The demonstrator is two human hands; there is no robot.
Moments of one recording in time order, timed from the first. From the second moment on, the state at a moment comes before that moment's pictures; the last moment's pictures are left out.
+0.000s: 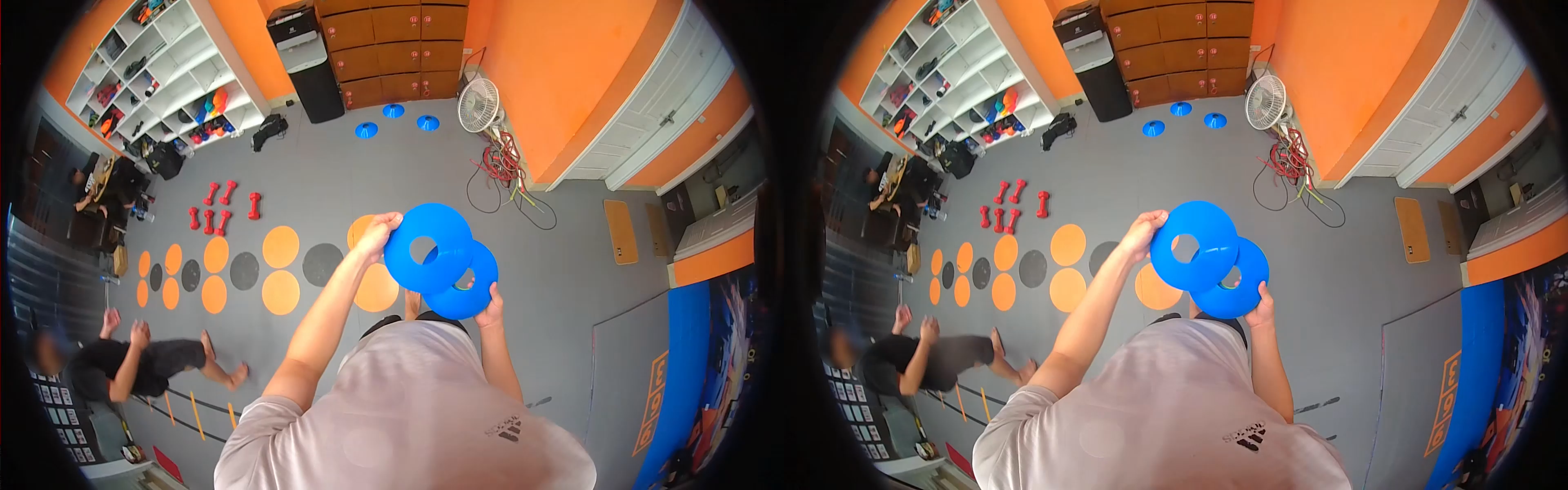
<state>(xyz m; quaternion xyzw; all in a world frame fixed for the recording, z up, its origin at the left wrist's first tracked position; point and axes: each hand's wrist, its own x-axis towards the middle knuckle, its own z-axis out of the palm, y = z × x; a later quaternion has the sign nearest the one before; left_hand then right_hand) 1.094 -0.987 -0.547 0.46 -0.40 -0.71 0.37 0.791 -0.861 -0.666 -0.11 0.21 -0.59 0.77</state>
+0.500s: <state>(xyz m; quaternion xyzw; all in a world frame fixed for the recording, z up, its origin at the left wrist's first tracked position) 0.986 -0.823 -0.454 0.04 -0.64 -0.77 0.02 0.711 -0.588 -0.611 -0.08 0.35 -0.68 0.64</state>
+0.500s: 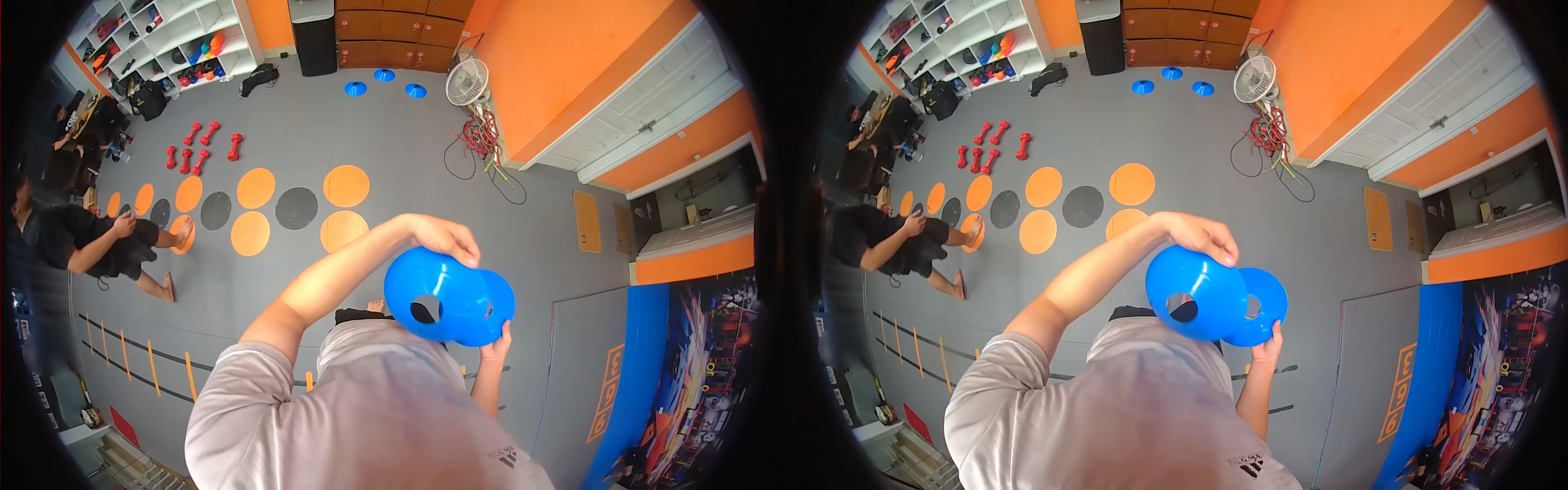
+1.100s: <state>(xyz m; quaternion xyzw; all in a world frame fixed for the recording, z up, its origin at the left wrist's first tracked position) 0.945 -0.710 -0.632 0.59 -0.23 -0.64 0.43 0.576 -0.388 -0.628 -0.09 0.34 -0.71 0.61</state>
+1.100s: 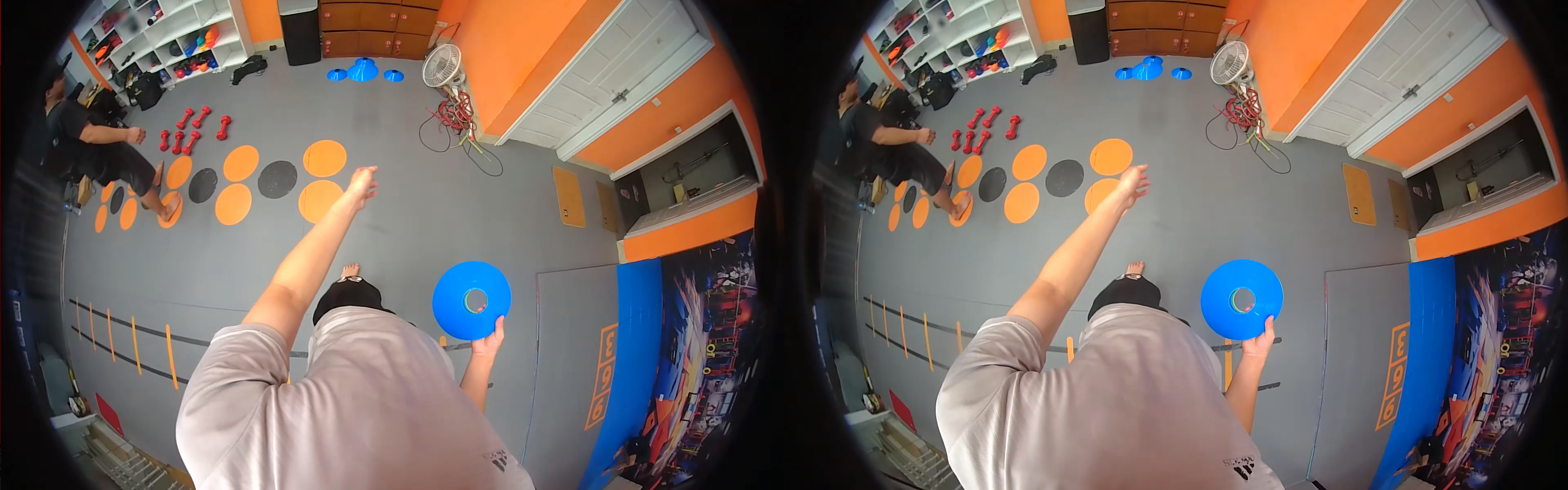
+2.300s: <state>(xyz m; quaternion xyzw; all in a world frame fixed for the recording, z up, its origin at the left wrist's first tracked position) 0.865 -0.353 -0.563 0.49 -0.33 -0.67 0.46 0.603 -0.290 -0.631 -0.11 0.25 -0.54 0.79</state>
